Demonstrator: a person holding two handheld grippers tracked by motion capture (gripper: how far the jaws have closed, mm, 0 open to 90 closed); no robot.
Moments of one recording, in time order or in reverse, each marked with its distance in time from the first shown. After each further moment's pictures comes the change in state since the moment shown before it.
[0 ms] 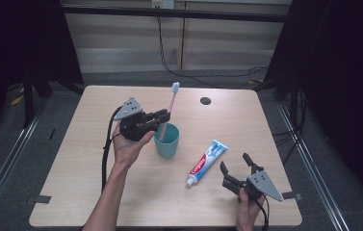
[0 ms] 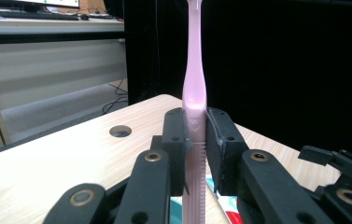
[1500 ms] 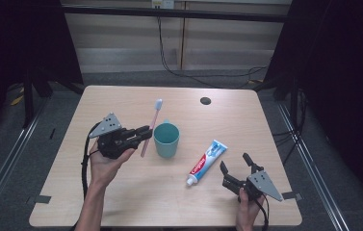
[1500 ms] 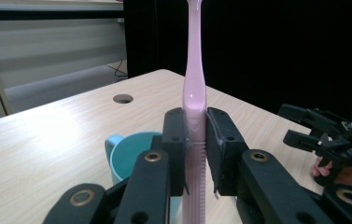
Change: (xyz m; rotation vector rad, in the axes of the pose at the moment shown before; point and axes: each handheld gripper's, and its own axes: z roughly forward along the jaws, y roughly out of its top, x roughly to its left) left arm -0.005 -0.018 -0.061 0.056 -0.006 -0.005; right arm 0.000 0.000 0.001 0.000 -0.002 0.001
